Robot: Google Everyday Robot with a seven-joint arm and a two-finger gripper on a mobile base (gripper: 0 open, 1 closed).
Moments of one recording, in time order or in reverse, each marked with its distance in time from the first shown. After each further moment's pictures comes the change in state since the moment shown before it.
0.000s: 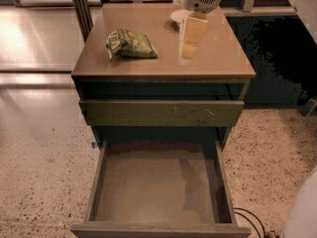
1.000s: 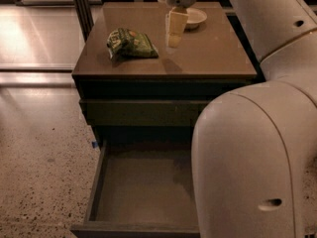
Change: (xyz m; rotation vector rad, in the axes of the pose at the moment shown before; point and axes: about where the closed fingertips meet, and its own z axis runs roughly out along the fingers) arm -0.012 -0.073 0.055 -0.020 -0.009 -0.080
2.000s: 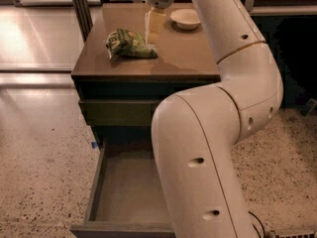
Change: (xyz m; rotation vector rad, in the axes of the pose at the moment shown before) arm -0.043 -0.058 0.045 0.064 -0.098 -0.061
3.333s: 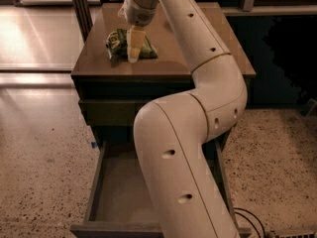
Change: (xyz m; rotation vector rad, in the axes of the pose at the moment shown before) arm -0.032 -0.002 0.079 -0.072 -0.079 -0.061
